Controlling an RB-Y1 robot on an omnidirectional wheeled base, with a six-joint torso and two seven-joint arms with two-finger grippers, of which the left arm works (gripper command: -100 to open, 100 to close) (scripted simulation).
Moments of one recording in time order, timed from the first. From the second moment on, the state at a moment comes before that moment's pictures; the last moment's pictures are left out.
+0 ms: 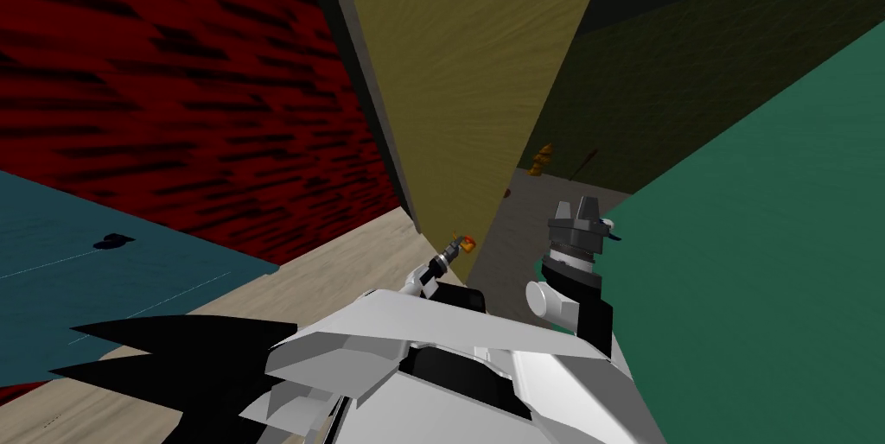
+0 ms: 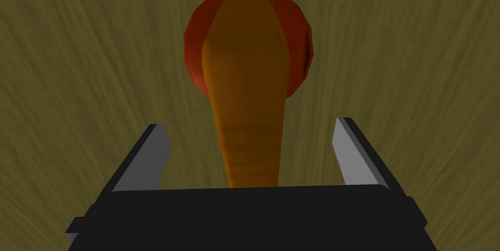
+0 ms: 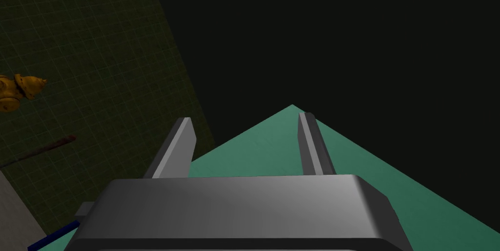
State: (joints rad) arm -0.15 0.00 -0.46 -0.66 -0.23 -0.80 0.22
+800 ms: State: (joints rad) arm -0.14 0.01 -0.46 -0.68 -0.23 -0.79 0.22
